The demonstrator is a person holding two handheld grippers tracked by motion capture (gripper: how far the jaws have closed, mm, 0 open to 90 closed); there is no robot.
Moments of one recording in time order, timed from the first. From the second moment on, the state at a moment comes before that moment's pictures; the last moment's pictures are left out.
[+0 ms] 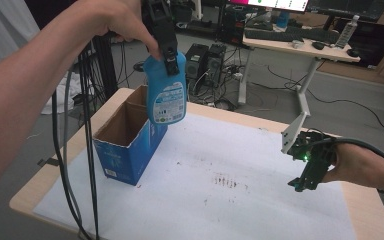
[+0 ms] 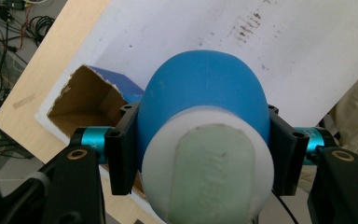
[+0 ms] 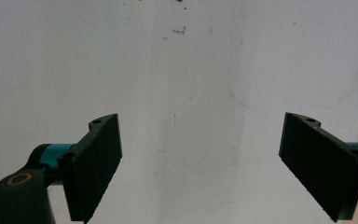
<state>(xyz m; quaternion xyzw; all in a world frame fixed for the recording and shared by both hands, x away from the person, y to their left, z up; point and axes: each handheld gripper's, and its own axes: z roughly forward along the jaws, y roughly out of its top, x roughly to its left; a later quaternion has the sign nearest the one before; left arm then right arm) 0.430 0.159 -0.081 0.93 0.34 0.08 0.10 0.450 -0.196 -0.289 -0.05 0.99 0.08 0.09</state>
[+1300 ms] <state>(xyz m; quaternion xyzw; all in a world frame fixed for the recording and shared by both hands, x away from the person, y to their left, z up) 0.420 0.242 -0.096 0.90 0.42 0.09 0.06 0.450 -0.185 -0.294 -0.06 0.99 0.08 0.09</state>
